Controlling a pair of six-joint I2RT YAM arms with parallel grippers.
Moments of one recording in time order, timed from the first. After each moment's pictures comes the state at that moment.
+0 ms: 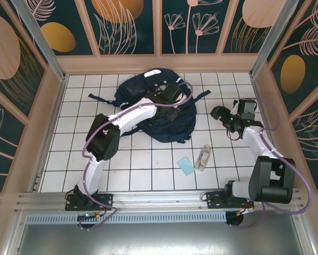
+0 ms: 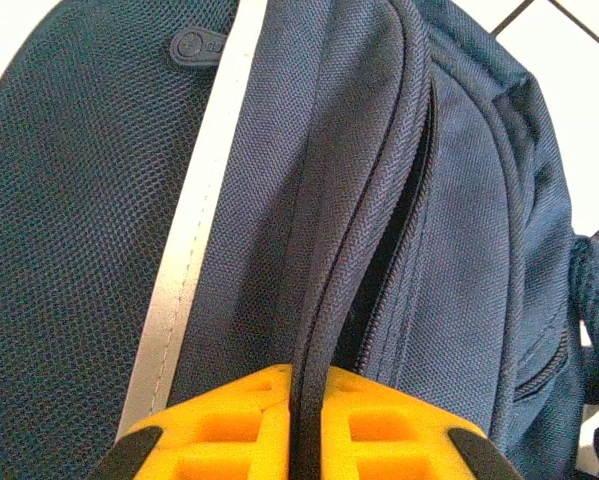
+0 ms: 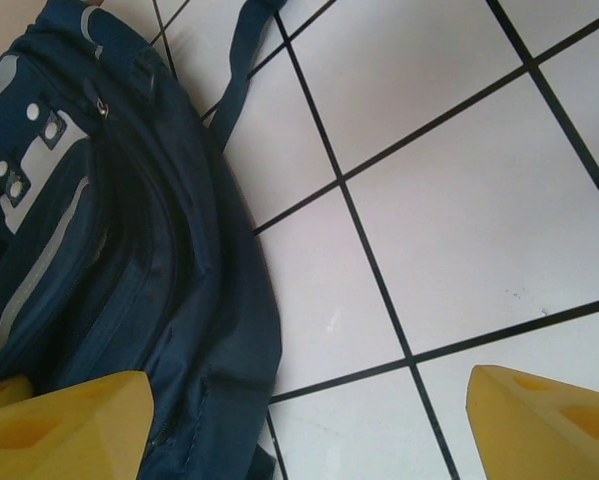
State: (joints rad) left arm -0.77 2.18 1.89 -0.71 -0.05 -0.02; right arm -0.08 1.31 0.78 -0.29 -0.37 0.55
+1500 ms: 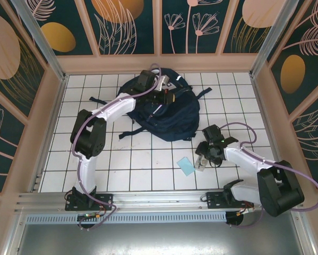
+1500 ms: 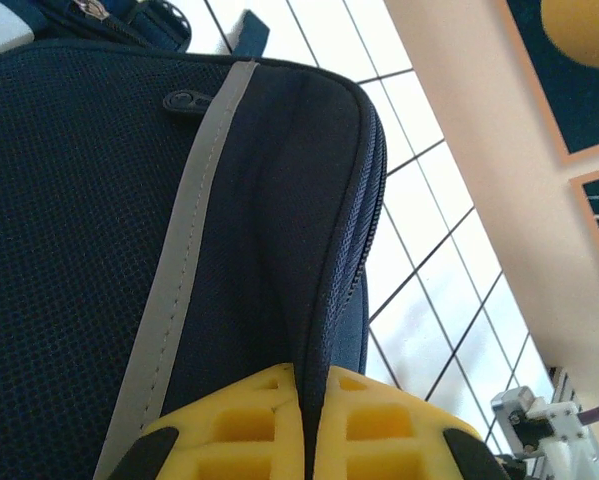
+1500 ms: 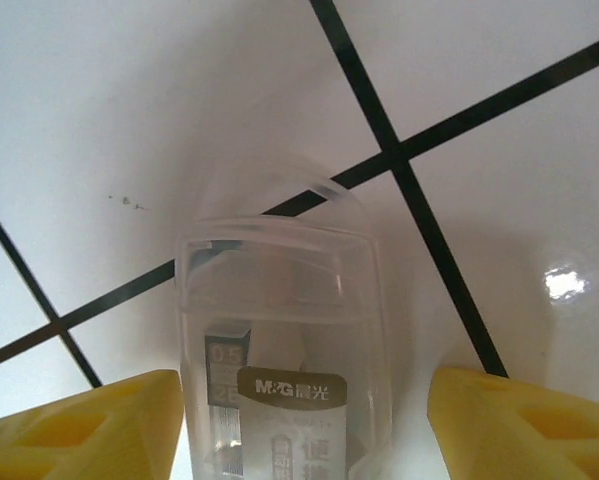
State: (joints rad) left arm -0.54 2.07 1.66 -0.24 0.57 -0.53; right arm 0.44 1.22 0.53 -0.57 0.04 0.87
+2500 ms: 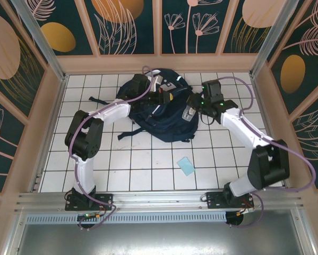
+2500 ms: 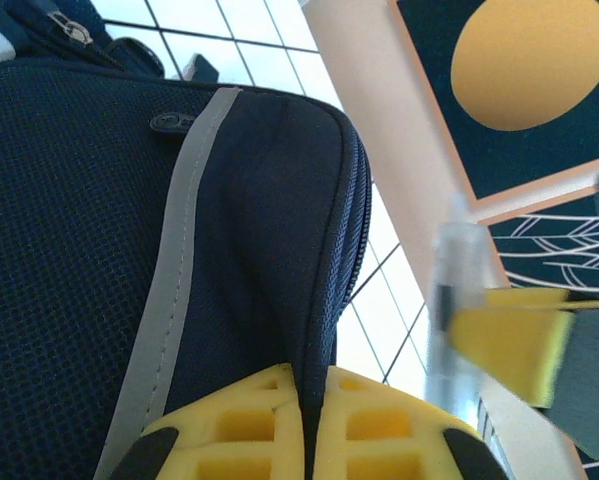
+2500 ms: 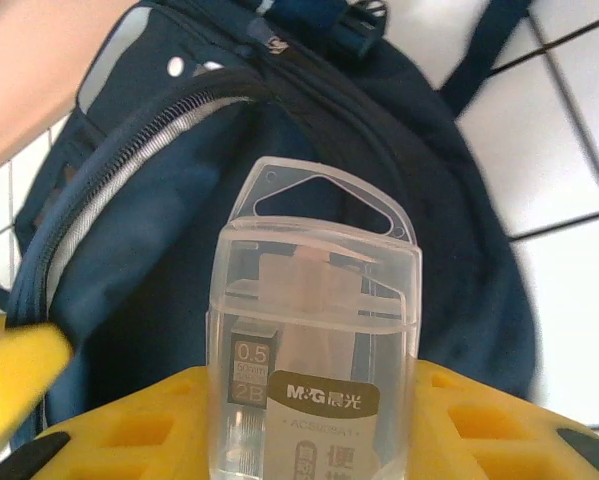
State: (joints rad) left arm -0.51 2.01 1.46 0.09 0.67 -0.70; right arm 0.36 1.52 1.16 -0.39 -0.07 0.72
